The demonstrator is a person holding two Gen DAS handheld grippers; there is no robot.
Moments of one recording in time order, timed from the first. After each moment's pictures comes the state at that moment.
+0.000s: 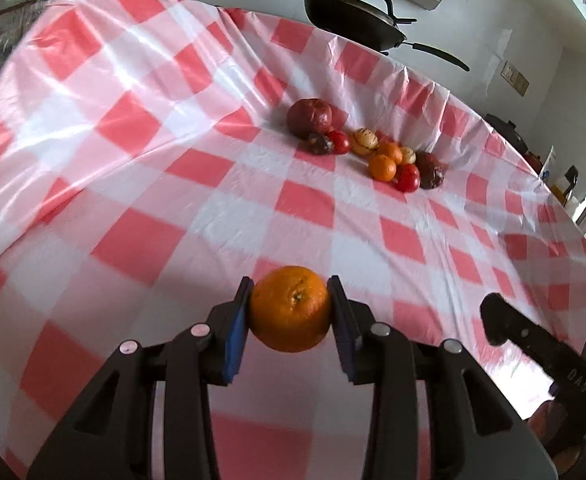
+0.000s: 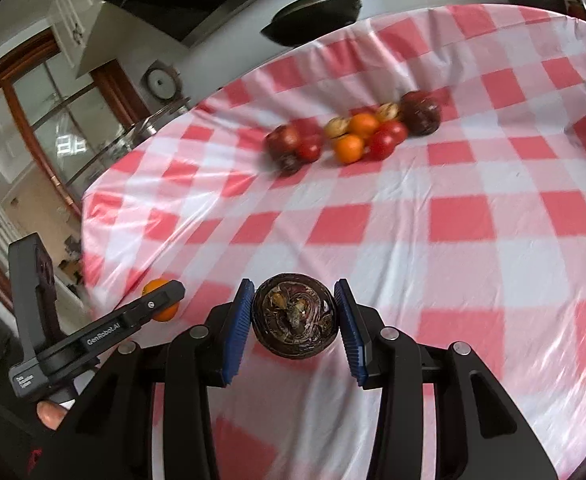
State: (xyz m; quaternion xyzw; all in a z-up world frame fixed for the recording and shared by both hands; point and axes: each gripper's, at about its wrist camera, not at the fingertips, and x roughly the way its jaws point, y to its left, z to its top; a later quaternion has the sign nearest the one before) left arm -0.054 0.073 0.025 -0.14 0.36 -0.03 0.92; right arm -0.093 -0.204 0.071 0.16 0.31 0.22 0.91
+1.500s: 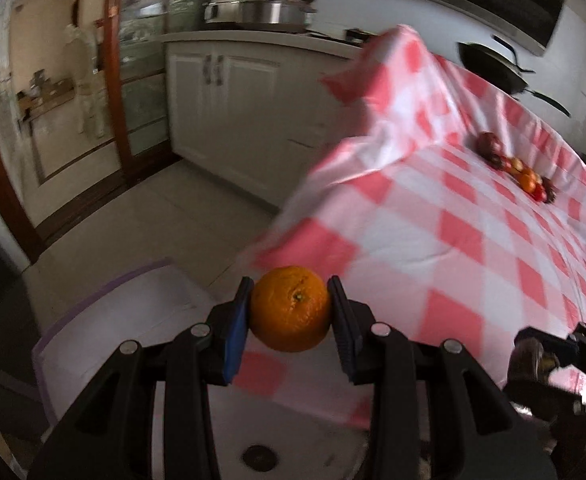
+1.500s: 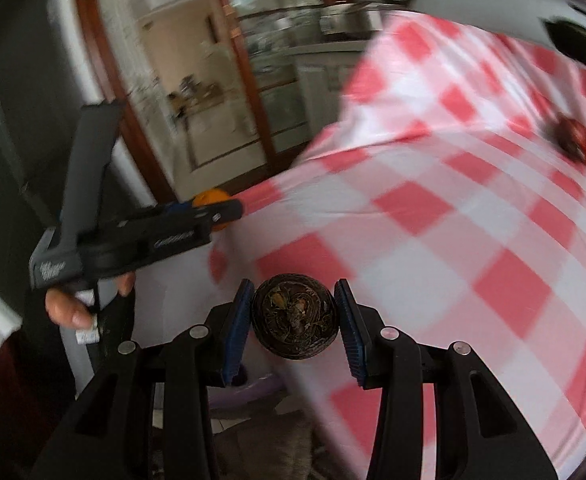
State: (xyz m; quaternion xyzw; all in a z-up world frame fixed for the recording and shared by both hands) left arm -0.272 0.282 0.005 -0.15 0.35 0.18 0.91; right arm -0.264 0.062 0.060 -0.13 0.33 0.48 0.80
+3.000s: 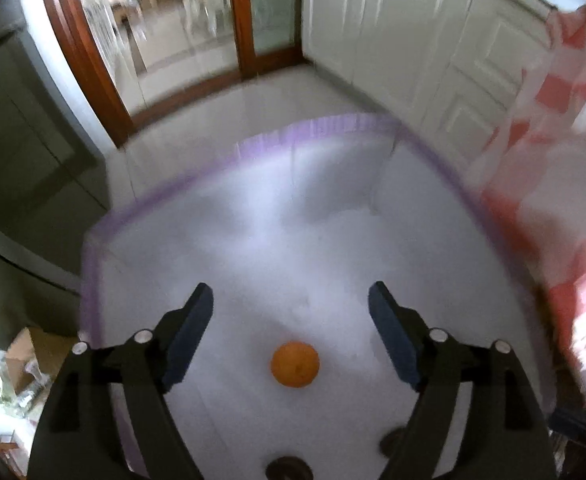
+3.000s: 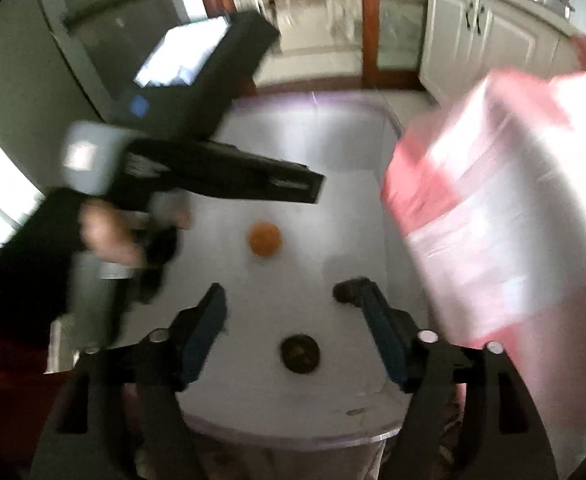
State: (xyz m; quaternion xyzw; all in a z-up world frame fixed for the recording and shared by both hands) left arm -0.326 0.395 -0.093 -0.20 0.46 0.36 0.79; right arm -0.320 0.171 -0.004 -0.25 0.37 0.57 0.69
